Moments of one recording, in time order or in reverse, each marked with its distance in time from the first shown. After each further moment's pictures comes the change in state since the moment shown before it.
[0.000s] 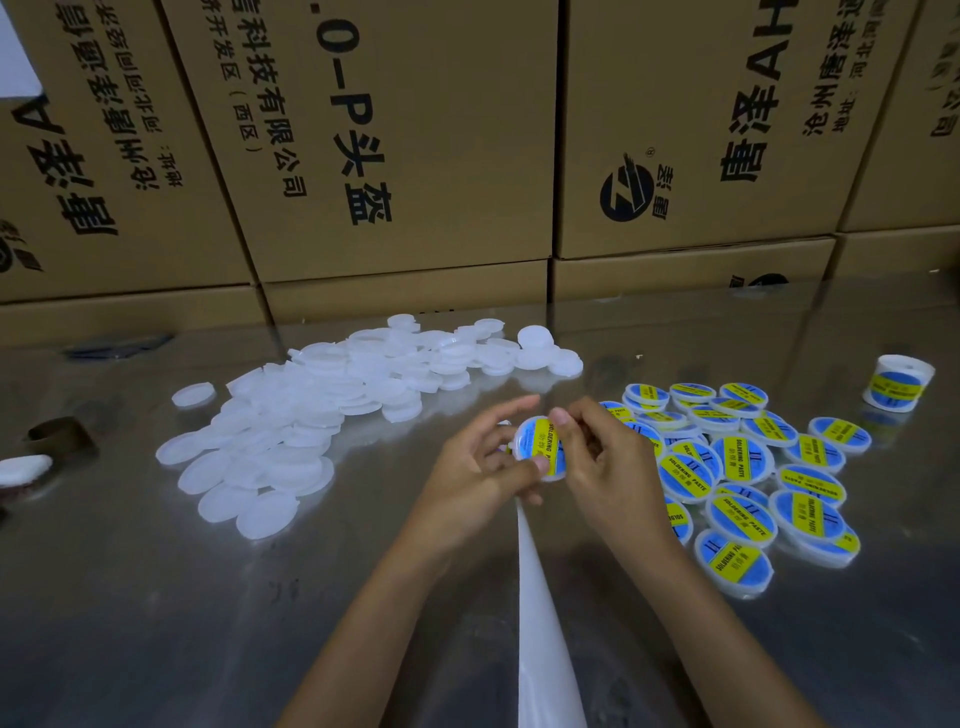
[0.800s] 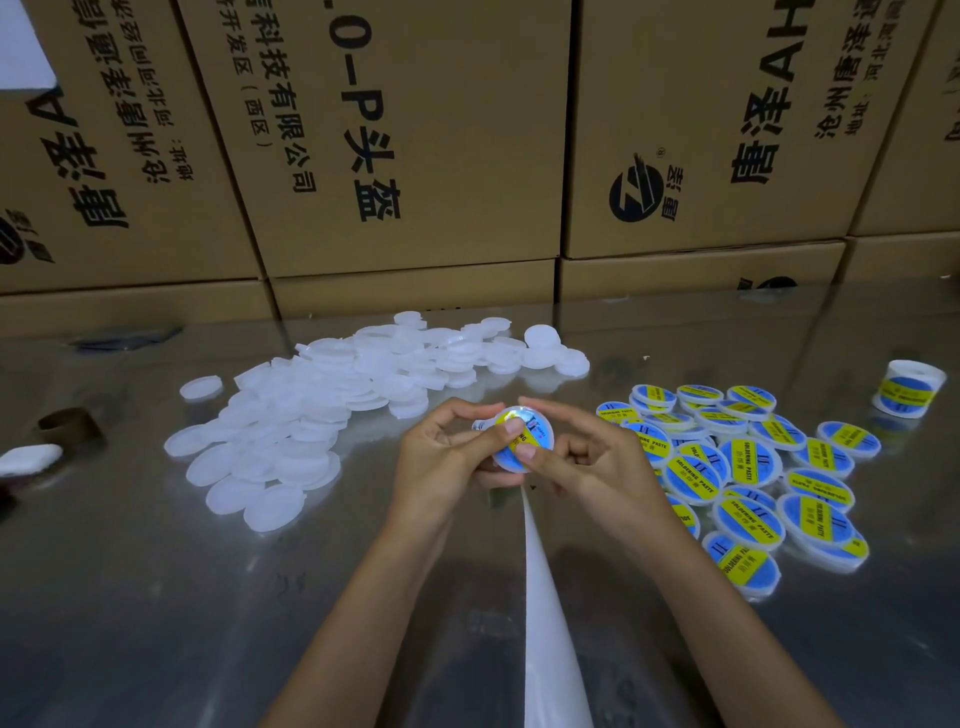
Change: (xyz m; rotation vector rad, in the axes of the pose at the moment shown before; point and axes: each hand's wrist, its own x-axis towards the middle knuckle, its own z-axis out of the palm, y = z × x) left_hand 0.002 0.005 -0.015 -0.184 0.237 -0.072; right_hand 0.002 -0.009 -0.002 0.450 -0.304 0.168
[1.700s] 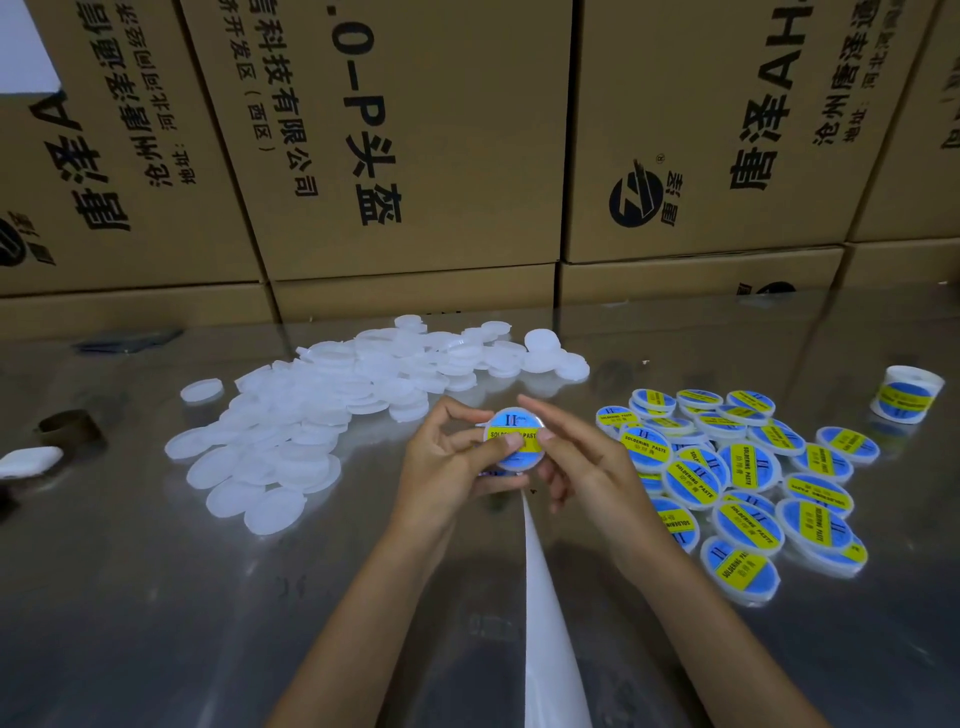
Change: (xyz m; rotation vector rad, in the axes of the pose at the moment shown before) left_hand -0.002 0.001 0.000 0.013 -0.005 0.006; right_hand -0.001 -0.003 0.008 0.069 0.044 0.090
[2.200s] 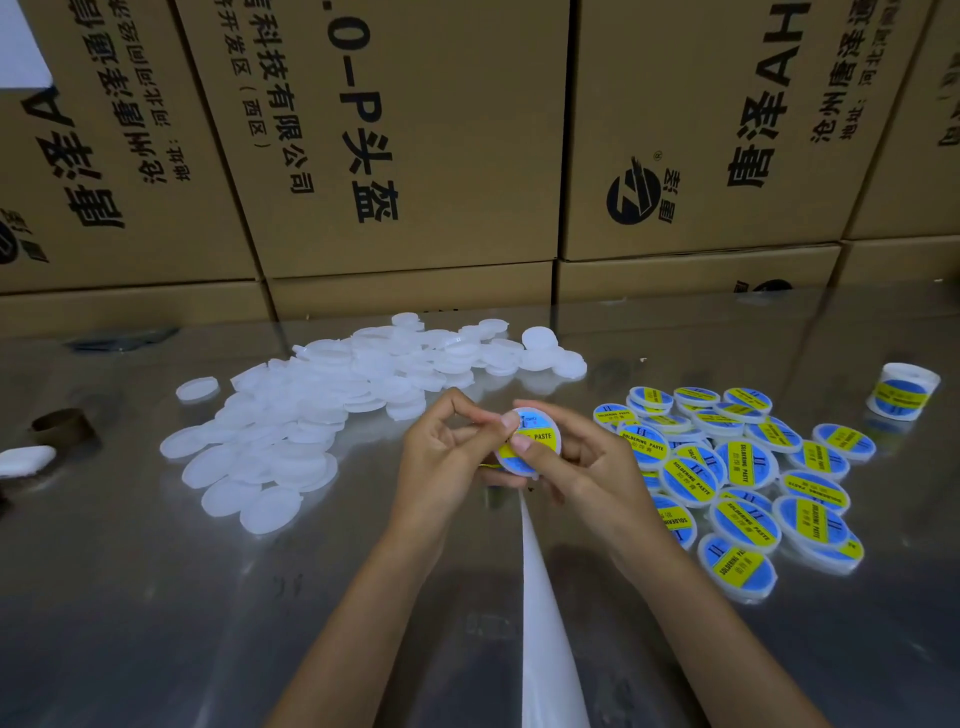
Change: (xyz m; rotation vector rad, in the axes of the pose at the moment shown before) left_hand -0.003 0.003 0.005 0.054 -0.032 0.104; right_hand -0.003 -0.002 0.003 0.073 -0.019 -0.055
